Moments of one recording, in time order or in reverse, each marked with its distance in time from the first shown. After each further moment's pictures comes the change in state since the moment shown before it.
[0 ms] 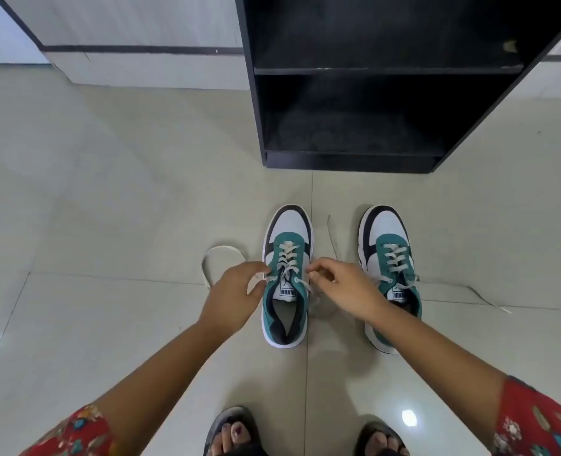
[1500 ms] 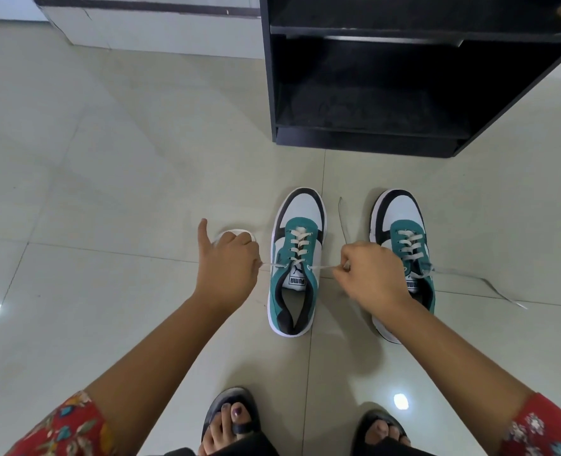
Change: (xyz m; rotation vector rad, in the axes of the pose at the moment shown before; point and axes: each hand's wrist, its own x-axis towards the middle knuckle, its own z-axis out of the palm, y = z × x) left_hand 0.009 0.001 -0.012 0.742 0.147 0.107; right_hand -0.004 -0.003 -0.004 -0.614 0.223 0.016
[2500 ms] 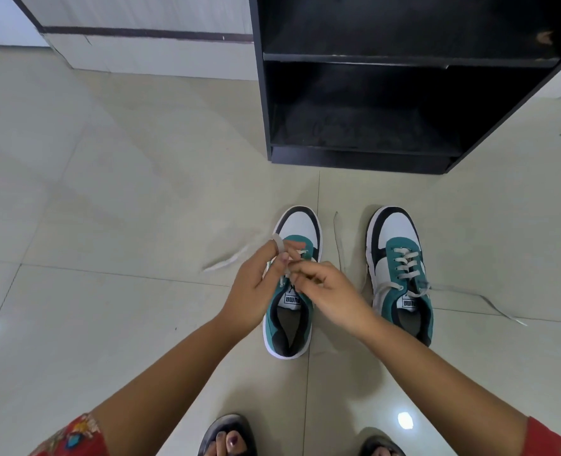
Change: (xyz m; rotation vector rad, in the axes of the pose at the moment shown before) left_hand 0.006 0.038 -0.010 -1.290 0.009 0.004; right_hand 0.005 -0.034 0.010 1.066 -0.187 -0.130
